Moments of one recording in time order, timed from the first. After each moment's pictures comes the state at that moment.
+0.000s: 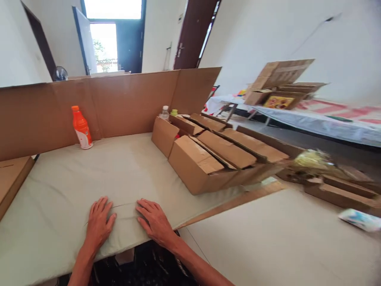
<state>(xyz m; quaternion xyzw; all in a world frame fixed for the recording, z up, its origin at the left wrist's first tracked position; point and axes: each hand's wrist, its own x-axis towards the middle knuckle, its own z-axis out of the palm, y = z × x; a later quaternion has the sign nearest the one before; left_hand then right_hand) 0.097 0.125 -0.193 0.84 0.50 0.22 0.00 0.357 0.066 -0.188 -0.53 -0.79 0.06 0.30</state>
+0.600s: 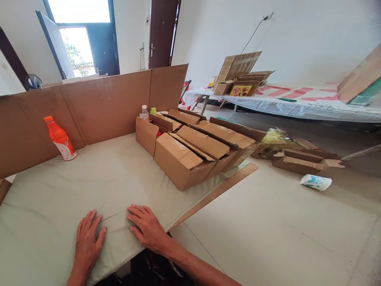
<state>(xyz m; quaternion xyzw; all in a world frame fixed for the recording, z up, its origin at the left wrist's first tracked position) 0.083 0.145 -0.207 0.85 0.45 0.26 -0.06 0.356 0.071 -0.178 -0.54 -0.77 0.09 0.33</state>
